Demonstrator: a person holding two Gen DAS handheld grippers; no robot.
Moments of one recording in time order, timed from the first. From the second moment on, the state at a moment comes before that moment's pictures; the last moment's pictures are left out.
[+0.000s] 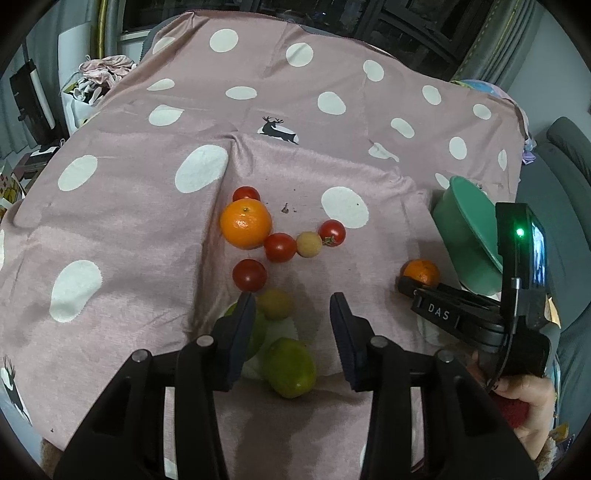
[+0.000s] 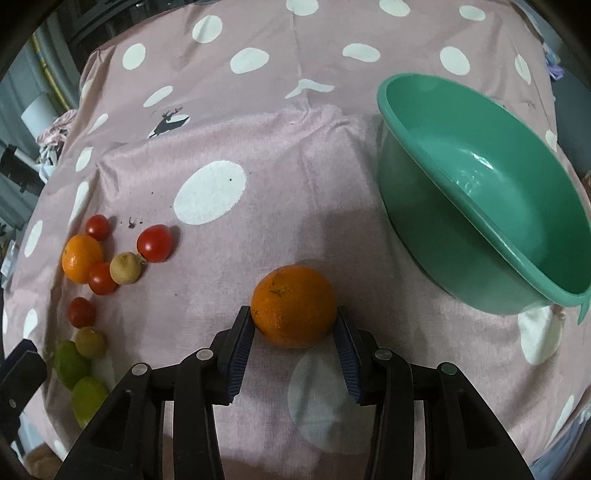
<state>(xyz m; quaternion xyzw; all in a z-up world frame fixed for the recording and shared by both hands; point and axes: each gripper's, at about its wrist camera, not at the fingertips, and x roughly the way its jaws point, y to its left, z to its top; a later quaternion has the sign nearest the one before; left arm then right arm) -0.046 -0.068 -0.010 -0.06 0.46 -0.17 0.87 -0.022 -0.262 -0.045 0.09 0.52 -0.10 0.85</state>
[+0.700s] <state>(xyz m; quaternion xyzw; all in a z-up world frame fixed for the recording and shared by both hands) -0.044 -0.069 -0.011 -0.03 0.45 -0.13 0.89 -0.026 -0.229 -0.045 0.15 0.53 0.05 0.83</state>
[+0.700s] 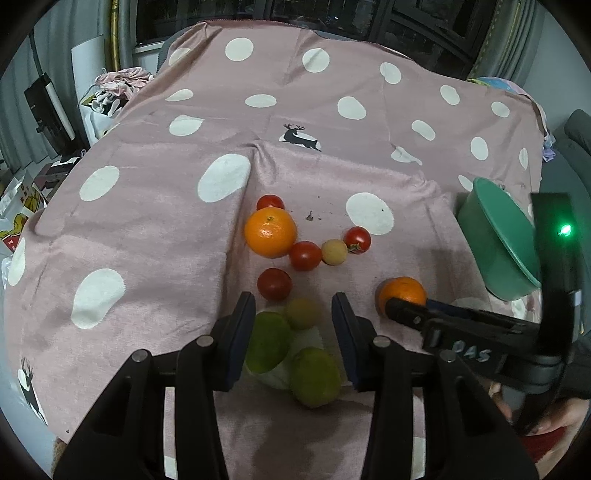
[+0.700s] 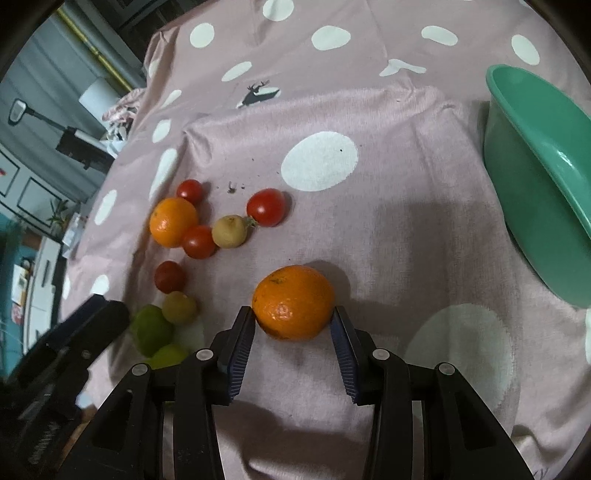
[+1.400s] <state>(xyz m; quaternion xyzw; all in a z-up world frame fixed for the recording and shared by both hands) -0.034 -0.133 -0.042 -0.06 0.51 -0.24 0.83 -0.031 -0.270 -0.043 0.25 0.51 0.08 0.82</state>
